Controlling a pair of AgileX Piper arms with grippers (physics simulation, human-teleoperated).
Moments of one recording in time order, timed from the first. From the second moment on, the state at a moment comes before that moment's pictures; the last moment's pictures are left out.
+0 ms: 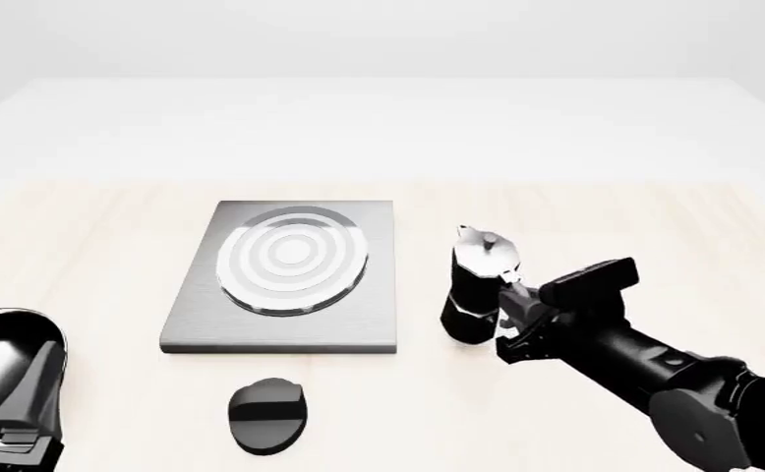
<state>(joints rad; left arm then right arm) 0.02 0.00 0.00 -0.01 0.05 0.45 1.31 -0.38 -0.42 0.03</state>
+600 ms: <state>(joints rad) 0.01 0.00 0.00 0.00 0.05 0.55 1.35 -0.78 -0.15 -0.16</state>
